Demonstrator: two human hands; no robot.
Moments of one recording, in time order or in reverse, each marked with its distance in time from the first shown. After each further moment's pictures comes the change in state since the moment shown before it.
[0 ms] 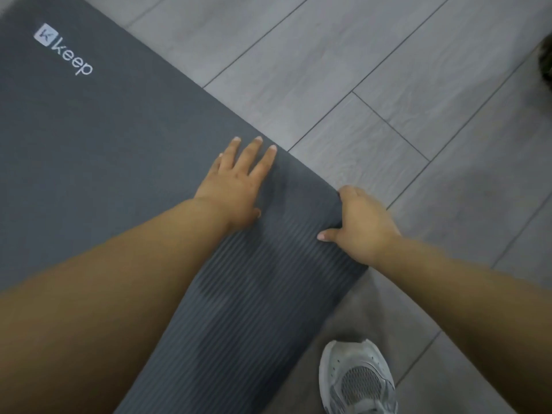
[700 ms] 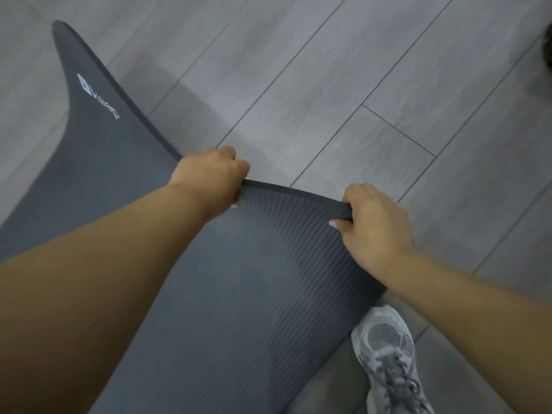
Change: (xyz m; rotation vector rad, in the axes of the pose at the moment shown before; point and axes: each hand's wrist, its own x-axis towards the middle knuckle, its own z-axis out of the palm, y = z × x) left_hand -0.071 -0.040 -0.128 0.308 -0.064 -0.016; right_hand -0.073 -0.056 -0.049 0.154 0.335 -0.150
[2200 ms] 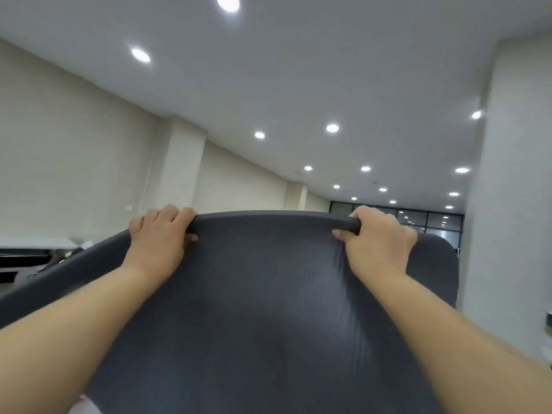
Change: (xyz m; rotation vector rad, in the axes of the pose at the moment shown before) left_hand -0.507 -0.239 -0.940 -0.339 1.720 -0.338; right_hand -0.172 -0.454 -1.101 -0.173 1.435 -0.338
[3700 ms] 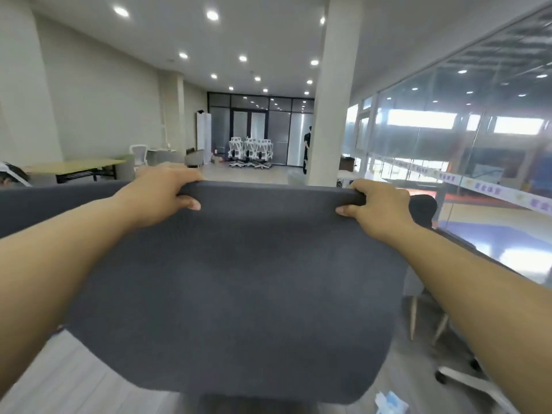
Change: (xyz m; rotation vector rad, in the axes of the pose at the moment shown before) left_hand -0.272 -0.292 -0.607 -0.508 -0.630 0.592; right_hand -0.426 -0.543 -0.539 -0.353 -0.370 0.410
